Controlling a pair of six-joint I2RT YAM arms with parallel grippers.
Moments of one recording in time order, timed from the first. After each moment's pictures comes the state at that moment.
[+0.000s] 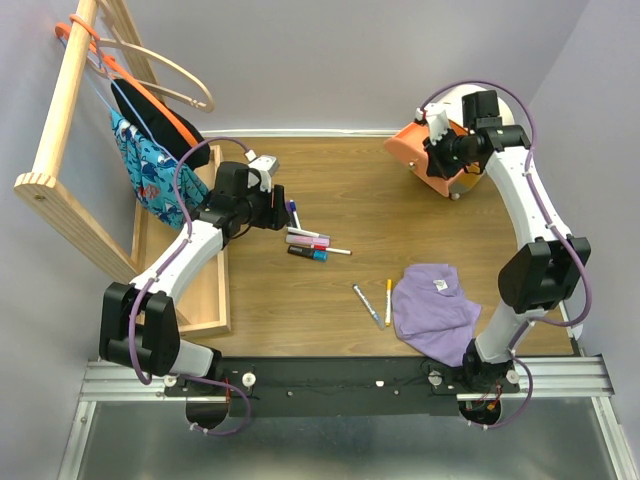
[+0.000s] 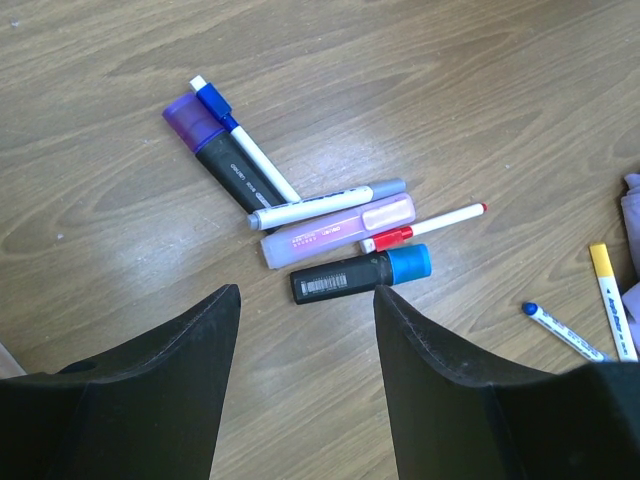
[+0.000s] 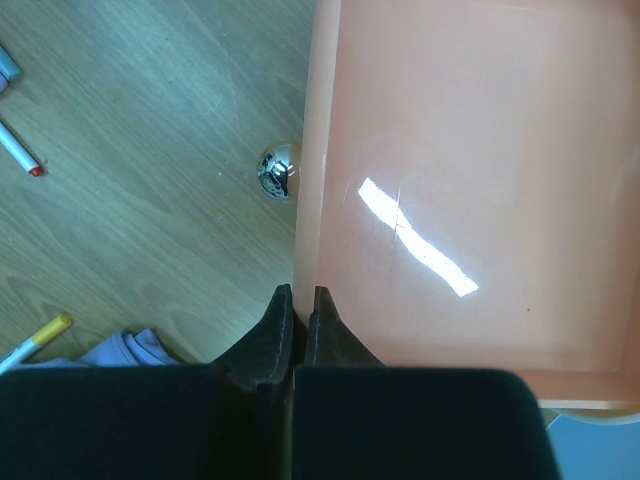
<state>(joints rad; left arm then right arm) -0.27 1.40 1.02 -0.28 0.32 -0.11 0.12 1.77 1.82 -0.93 -0.35 -0.62</state>
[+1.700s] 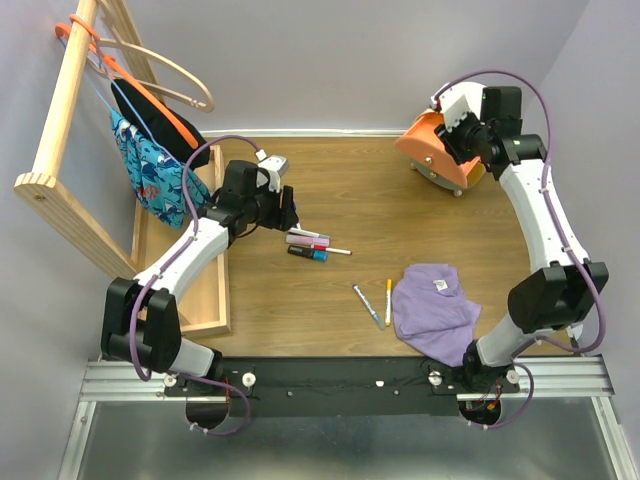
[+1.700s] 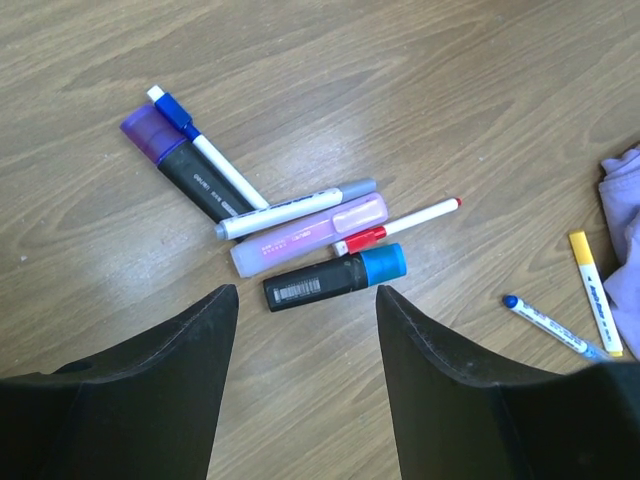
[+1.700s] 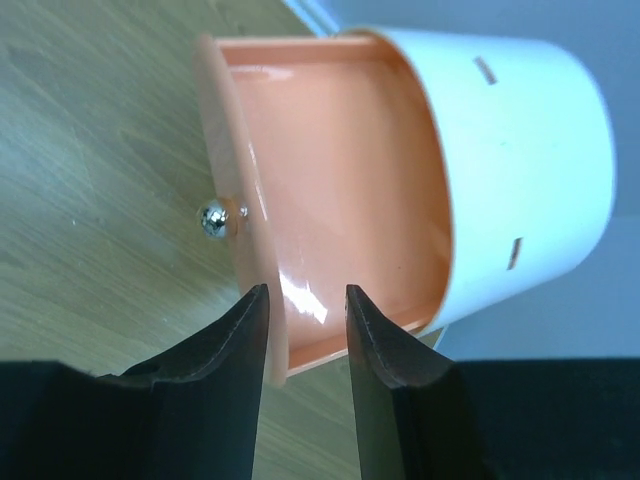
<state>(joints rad) -0.32 1.42 1.05 -0.29 0.33 -0.10 0.10 1.64 1.72 -0.69 -0.17 -0.69</state>
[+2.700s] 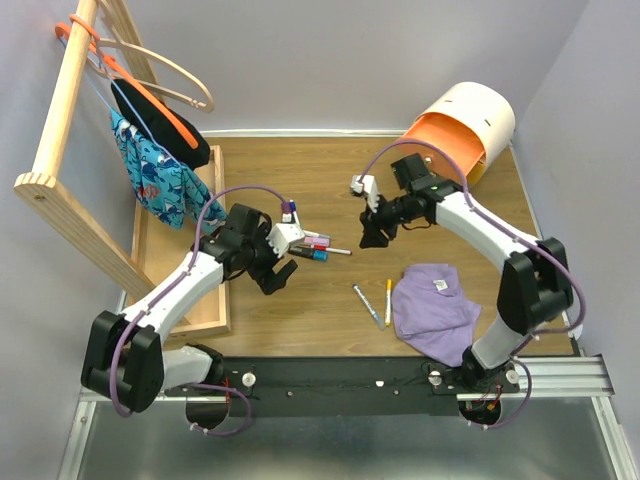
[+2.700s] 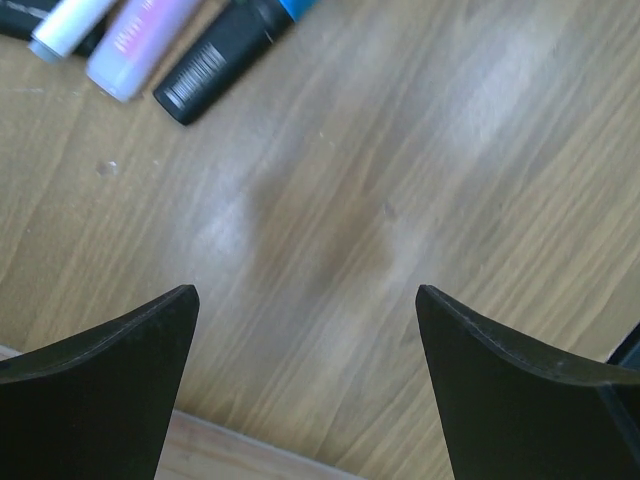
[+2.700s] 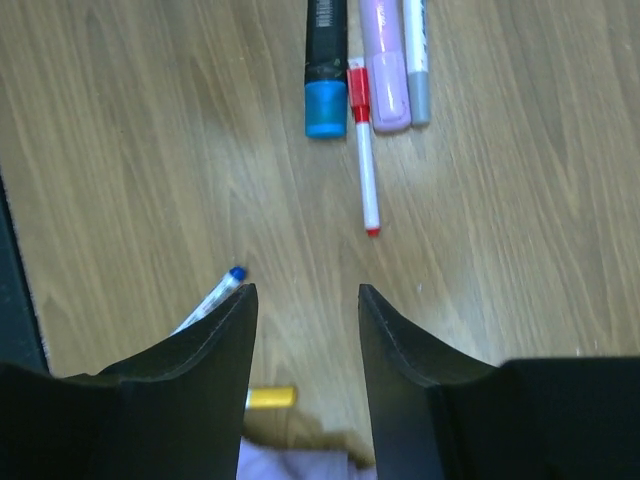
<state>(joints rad) -0.40 1.23 0.80 -0.54 0.37 0.48 0.43 1.64 1.29 -0.66 -0.70 -0.62</state>
